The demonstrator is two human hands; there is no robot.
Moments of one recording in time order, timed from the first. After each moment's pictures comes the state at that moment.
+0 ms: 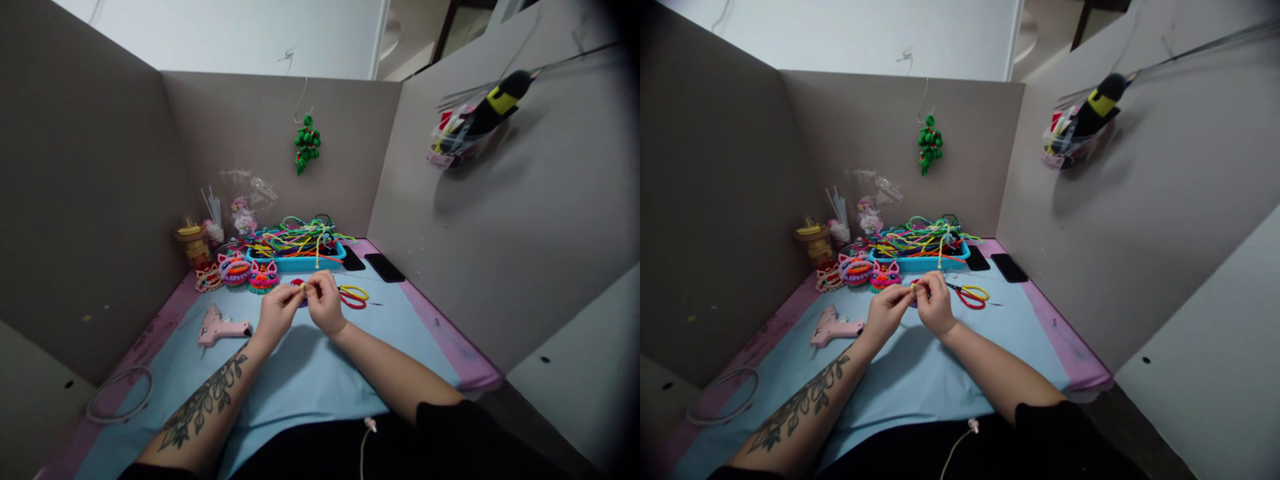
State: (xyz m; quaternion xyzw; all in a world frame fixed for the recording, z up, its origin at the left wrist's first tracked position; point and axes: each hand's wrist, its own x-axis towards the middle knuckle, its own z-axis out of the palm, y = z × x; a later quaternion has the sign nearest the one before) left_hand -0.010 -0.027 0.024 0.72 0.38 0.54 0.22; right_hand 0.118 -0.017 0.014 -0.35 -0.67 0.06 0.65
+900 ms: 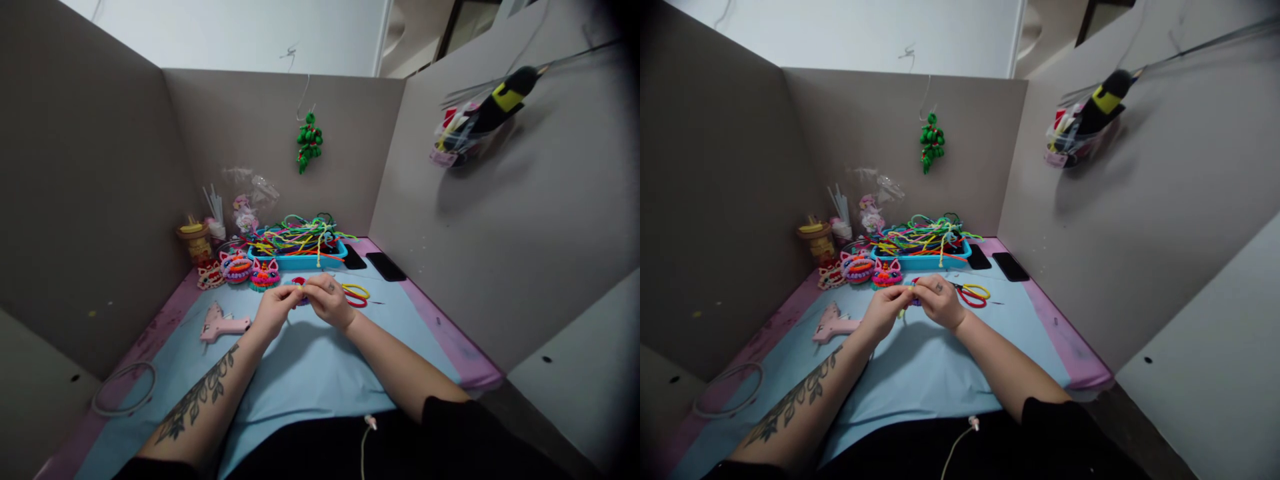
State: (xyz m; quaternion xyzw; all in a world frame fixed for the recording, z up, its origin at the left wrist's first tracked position) left_hand -0.016 -0.019 0.018 0.63 0.38 0.51 0.45; right_hand 0.147 -0.006 0.013 -0.22 -0.83 -0.10 0.51
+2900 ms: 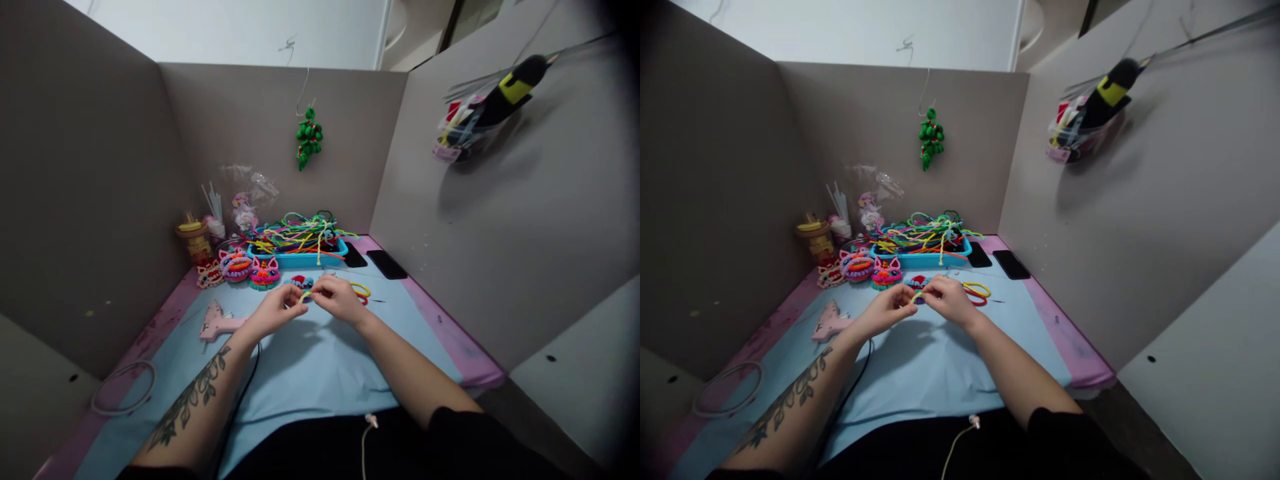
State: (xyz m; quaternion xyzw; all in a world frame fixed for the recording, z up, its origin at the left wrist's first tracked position) left_hand -0.029 -0.024 0.031 0.75 0.39 0.36 0.39; right_hand 0.161 -0.014 0.022 -0.32 -0.81 0.12 0.48
